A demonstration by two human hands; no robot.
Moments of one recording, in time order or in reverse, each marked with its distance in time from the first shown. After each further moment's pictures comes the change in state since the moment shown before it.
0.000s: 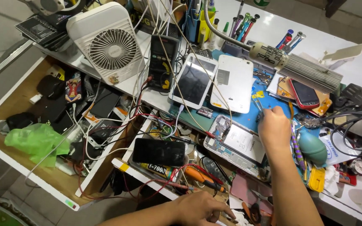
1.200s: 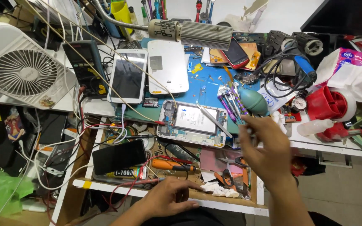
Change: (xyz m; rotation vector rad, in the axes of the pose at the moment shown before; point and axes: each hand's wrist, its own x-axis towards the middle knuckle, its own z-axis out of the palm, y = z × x) left_hand 0.019 0.042 0.006 0.124 0.117 -0.023; right_hand -0.169 0.008 -0.159 0.596 0.567 -0.133
